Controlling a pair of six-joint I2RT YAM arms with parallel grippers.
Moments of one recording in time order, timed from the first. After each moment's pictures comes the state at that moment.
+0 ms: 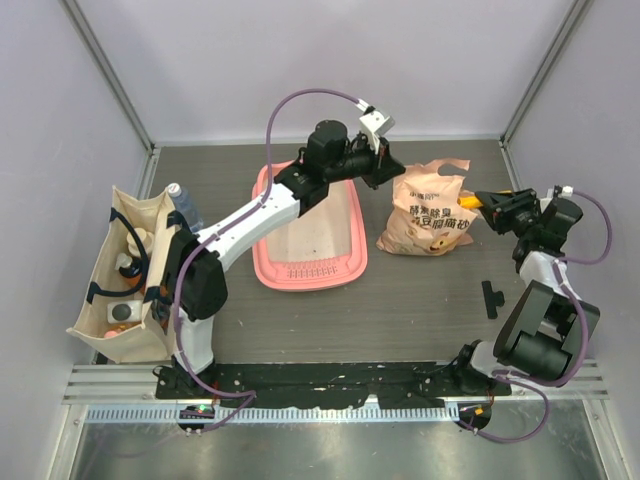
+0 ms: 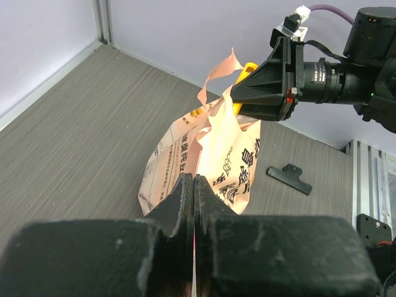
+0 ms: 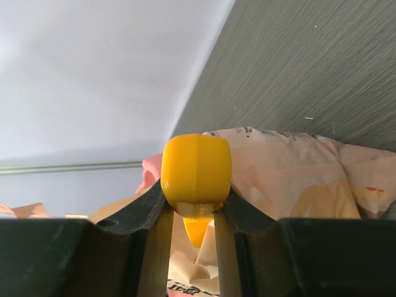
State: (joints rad) left arm -0.74 1.93 1.79 0.03 0.46 -0.15; right arm -0.52 1.35 0.71 0.31 -0.72 1.02
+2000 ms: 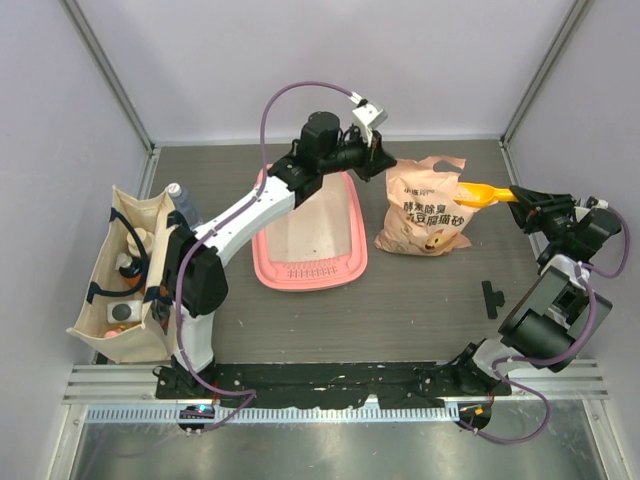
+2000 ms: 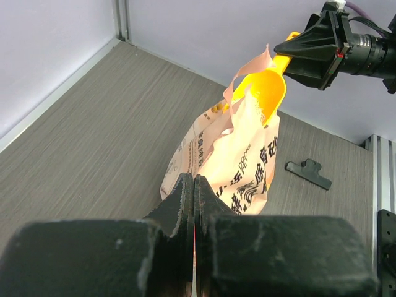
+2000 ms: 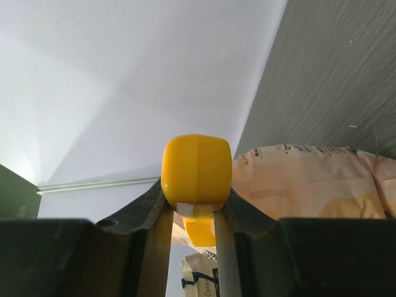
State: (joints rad) left arm -0.69 1.95 1.85 -0.03 0.48 -0.09; right arm -0.76 1.45 0.74 0.52 -0.96 1.38
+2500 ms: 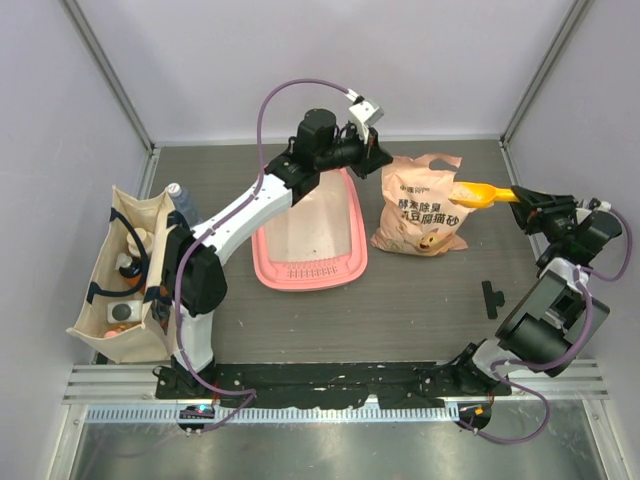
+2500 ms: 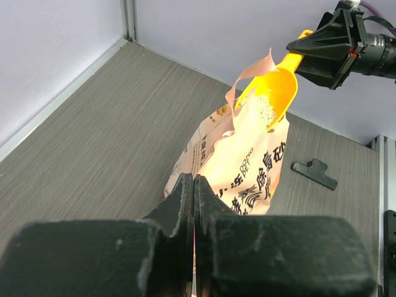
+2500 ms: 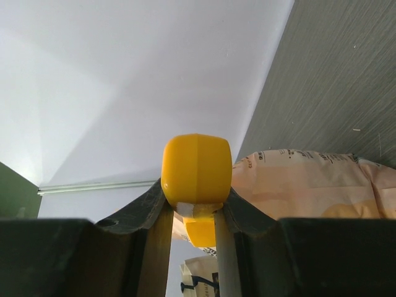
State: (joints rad) left arm -0.67 1.95 1.86 -0.05 0.48 -0.08; right arm -0.76 1.43 0.73 0.53 -0.95 1.39
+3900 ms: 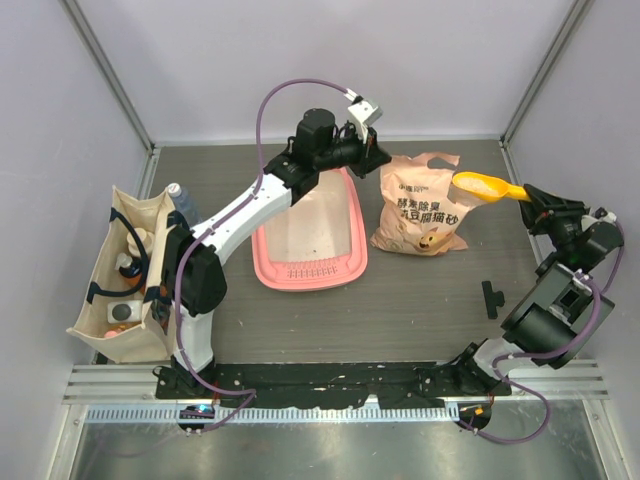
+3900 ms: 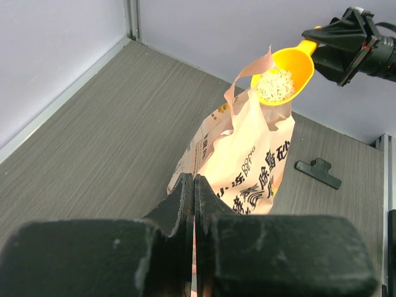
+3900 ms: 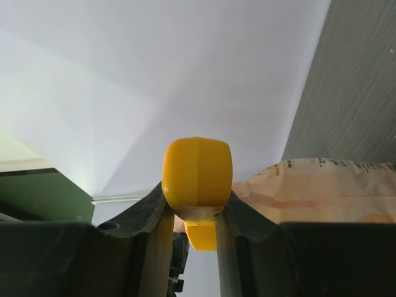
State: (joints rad) left arm -0.67 1.95 1.86 -0.04 0.49 -0.07; right arm -0.81 1.48 0.63 0.87 -0.97 1.68
